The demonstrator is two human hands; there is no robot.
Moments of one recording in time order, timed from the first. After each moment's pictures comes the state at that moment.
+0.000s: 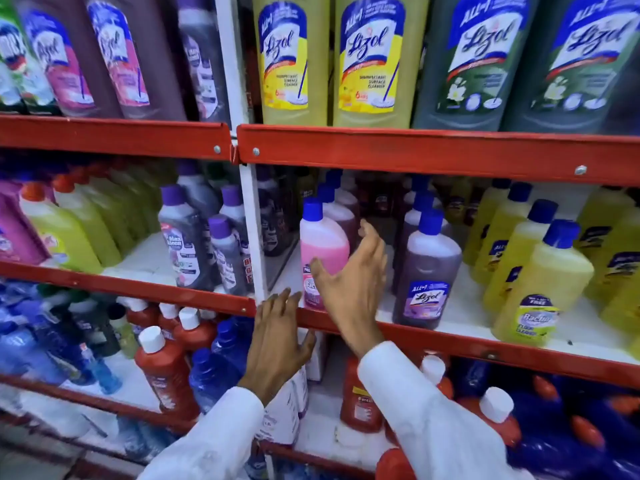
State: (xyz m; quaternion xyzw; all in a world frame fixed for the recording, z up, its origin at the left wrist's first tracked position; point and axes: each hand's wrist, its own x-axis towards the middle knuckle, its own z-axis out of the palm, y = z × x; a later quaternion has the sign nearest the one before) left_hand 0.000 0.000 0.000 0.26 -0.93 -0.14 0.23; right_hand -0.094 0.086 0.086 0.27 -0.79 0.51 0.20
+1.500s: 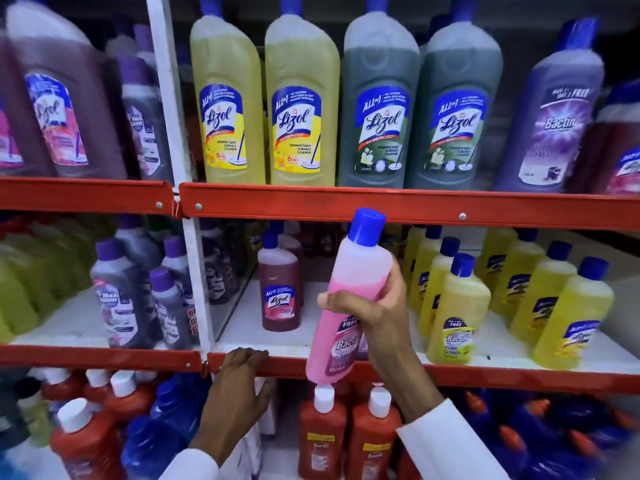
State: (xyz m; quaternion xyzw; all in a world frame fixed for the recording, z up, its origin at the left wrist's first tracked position) left_hand -0.008 0.008 -0.001 0.20 -0.93 -0.19 0.25; right_hand -0.101 0.203 0.149 0.32 -0.49 0.81 -0.02
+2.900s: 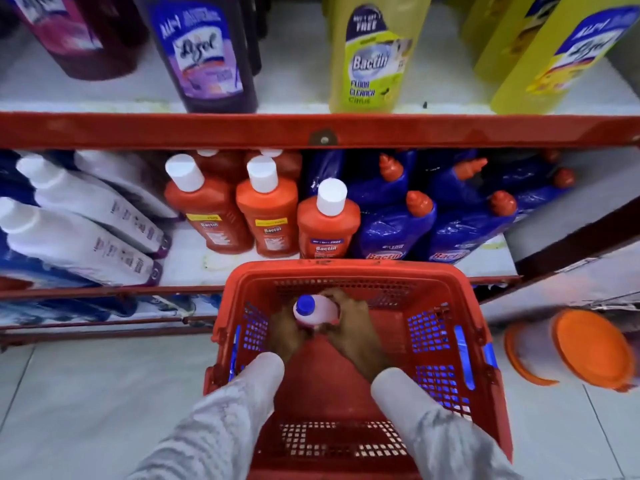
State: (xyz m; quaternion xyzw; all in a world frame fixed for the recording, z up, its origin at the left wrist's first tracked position) left_hand -0.047 0.288 -0.282 0.35 -0.80 -0.49 -0.01; right_hand -0.110 0.414 -0.234 0.21 -0.86 0.41 -0.20
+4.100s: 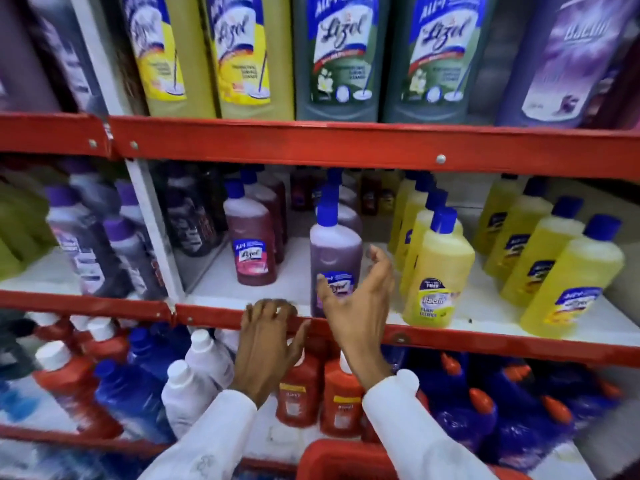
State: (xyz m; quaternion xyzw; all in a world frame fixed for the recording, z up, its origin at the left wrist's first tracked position) left_hand -0.076 0.097 -0.011 0.21 -0.93 -0.10 0.29; right_hand -0.157 0.219 0.056 0.21 -0.77 0.57 0.20
